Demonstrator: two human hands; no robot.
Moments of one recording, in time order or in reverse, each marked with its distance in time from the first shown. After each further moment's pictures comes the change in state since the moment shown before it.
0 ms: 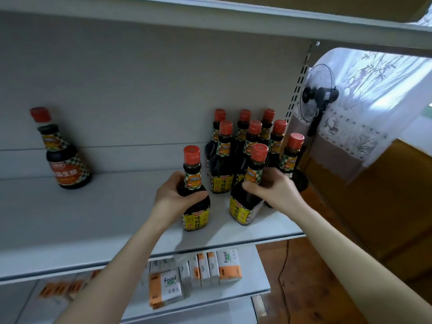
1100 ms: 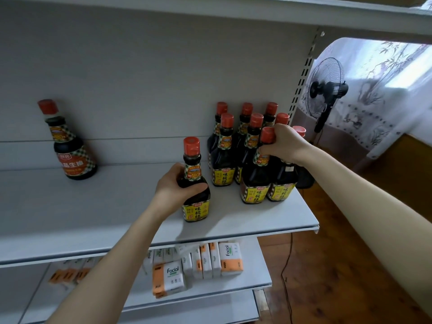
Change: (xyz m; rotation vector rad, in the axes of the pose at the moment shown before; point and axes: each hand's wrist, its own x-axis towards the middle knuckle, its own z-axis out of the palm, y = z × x) left_hand 0.001 -0.003 0.000 0.029 -0.003 0.018; right_hand 0.065 -0.038 -0.045 -0.306 -0.121 -0.165
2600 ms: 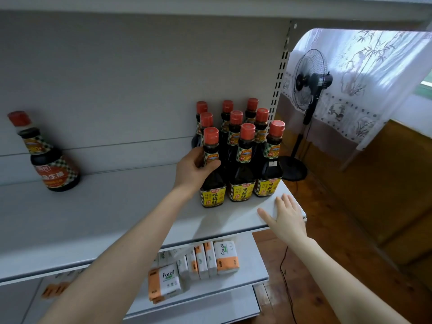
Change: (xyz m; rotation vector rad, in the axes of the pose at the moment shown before) left_hand 0.033 0.038 0.065 -0.065 0.029 0.230; right_hand -0.104 0.120 0.121 -0.295 0.062 0.312
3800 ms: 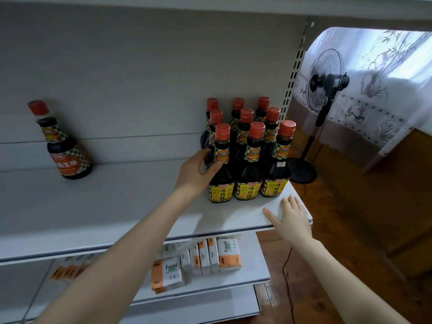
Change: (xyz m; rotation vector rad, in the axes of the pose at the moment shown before) left_hand -0.011 -0.011 -0.009 0.275 -0.044 -0.013; right_hand 0.006 0.004 0.003 -0.038 -0.036 -0.008
